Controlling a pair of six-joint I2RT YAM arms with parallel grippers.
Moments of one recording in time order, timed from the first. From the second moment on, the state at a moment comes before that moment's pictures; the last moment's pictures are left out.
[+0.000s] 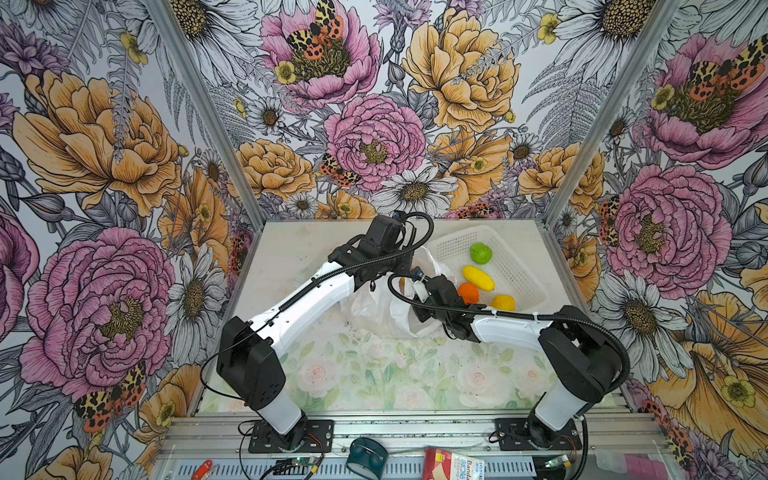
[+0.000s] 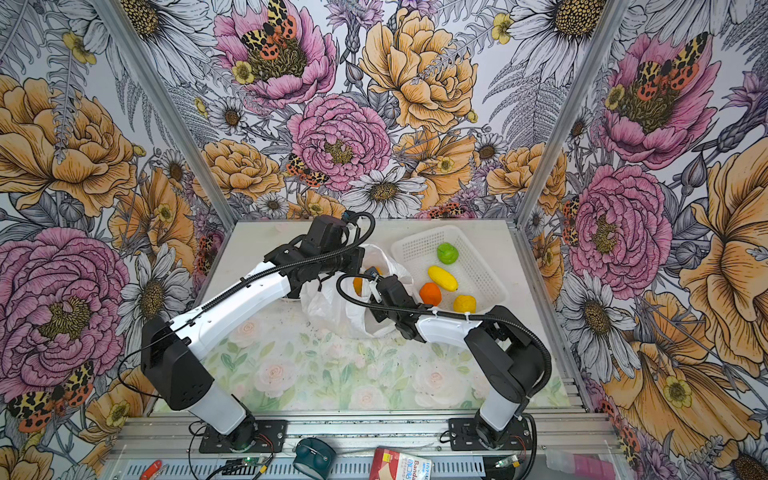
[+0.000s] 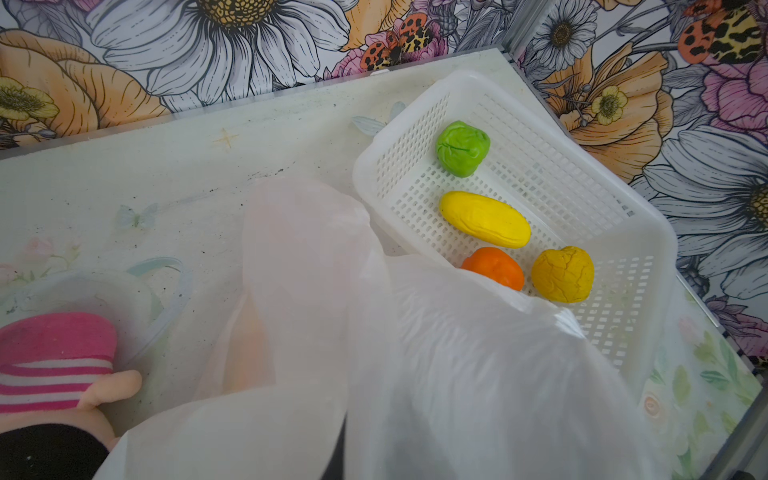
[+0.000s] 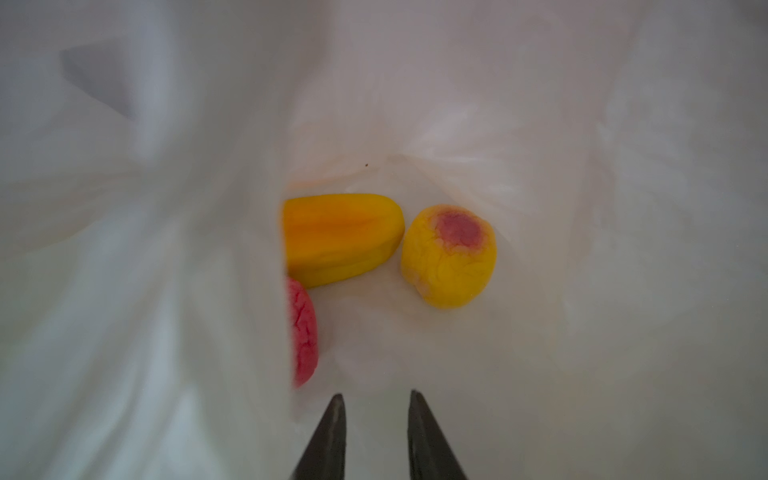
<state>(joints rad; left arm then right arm) -0.66 1.62 1.52 -0.58 -0.04 -0.26 0.72 1.72 0.90 0.19 0.16 0.04</state>
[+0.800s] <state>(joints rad) -0.73 1.62 1.56 -0.59 -0.13 -0.19 0.71 2.12 1.21 0.28 0.42 0.55</state>
